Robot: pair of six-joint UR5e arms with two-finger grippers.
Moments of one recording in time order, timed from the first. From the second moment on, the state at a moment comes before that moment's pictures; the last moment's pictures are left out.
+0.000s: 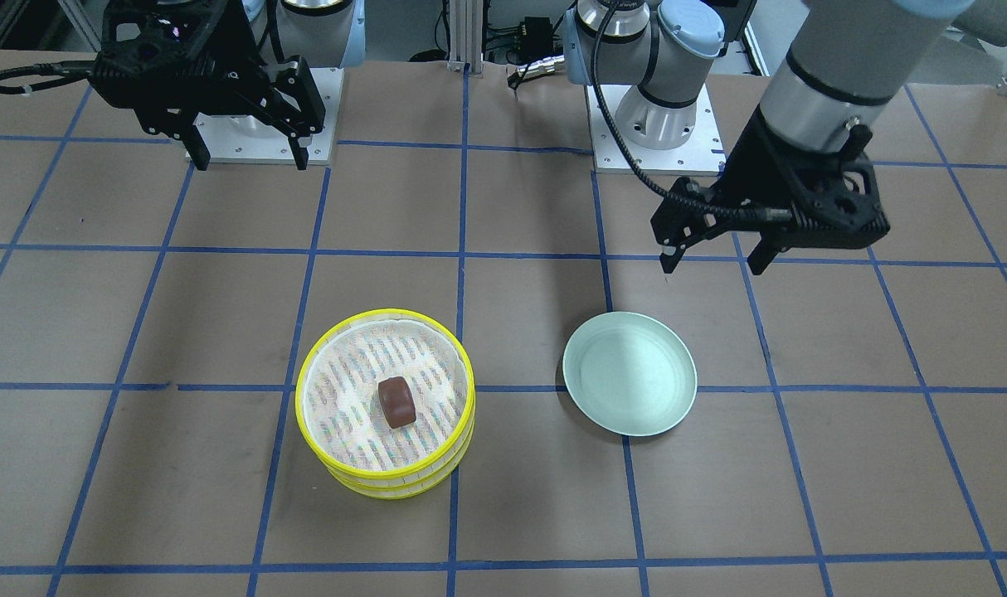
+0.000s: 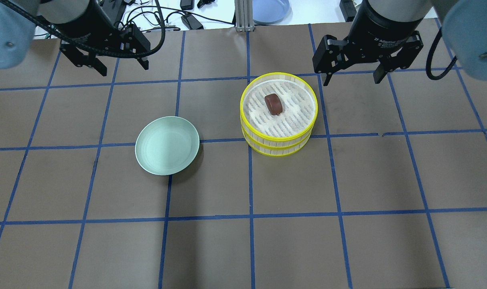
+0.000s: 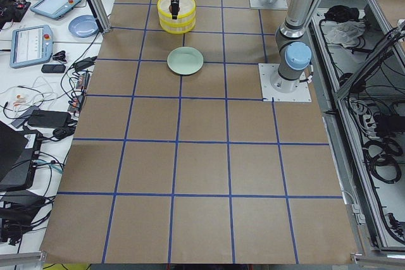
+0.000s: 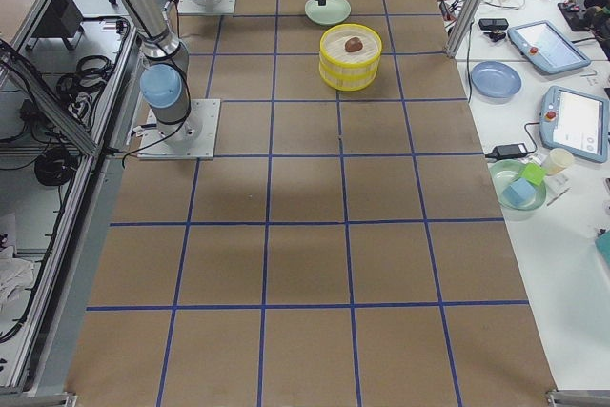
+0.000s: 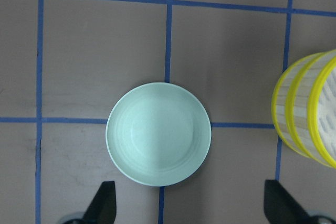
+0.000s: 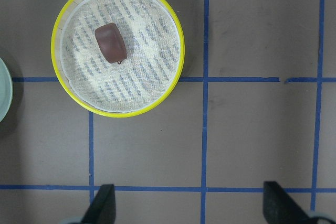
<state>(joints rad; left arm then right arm) -1.53 -1.63 -1.47 -1.52 1.50 -0.02 1.66 -1.62 1.50 -1.54 -1.55 0.08</state>
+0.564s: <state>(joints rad) -1.53 -1.60 -1.46 -1.64 1.52 -0.02 1.66 -1.62 1.50 -1.54 -1.55 0.08</state>
